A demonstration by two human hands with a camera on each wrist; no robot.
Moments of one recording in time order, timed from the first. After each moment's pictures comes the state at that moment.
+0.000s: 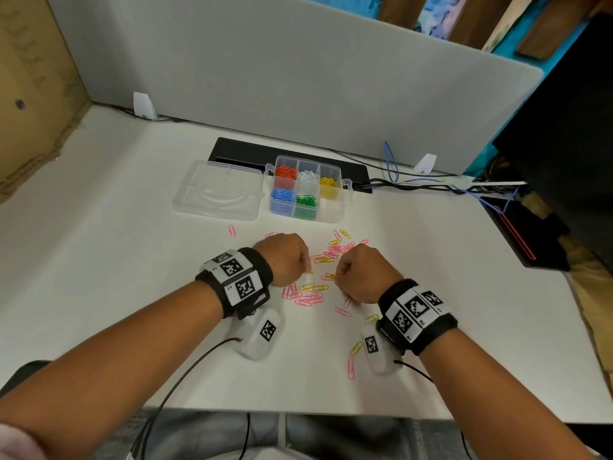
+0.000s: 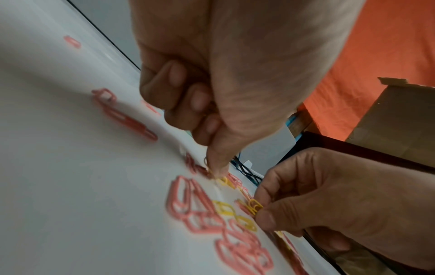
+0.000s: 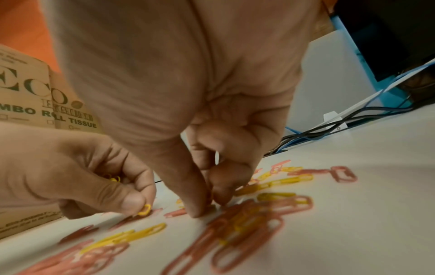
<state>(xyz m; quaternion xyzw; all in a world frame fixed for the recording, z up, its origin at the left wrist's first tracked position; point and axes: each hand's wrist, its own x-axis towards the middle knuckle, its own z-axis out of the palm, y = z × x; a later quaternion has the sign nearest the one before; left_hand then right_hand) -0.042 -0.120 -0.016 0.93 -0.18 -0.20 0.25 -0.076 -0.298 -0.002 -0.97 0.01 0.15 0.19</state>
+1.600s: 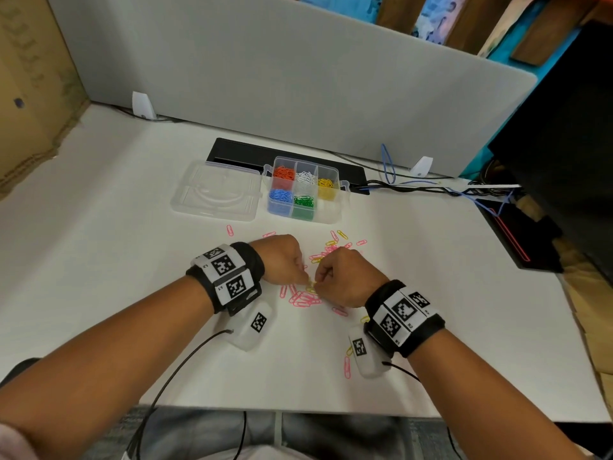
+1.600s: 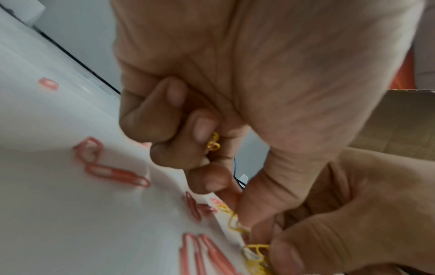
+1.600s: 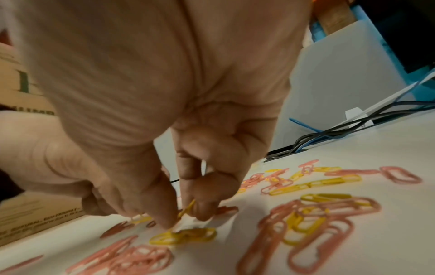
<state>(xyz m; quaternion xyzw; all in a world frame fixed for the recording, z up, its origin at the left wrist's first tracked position) -0.042 -0.115 -0.009 0.92 -0.19 -0.26 0.24 -0.084 -0.279 0.005 -0.96 -0.09 0.16 0.20</state>
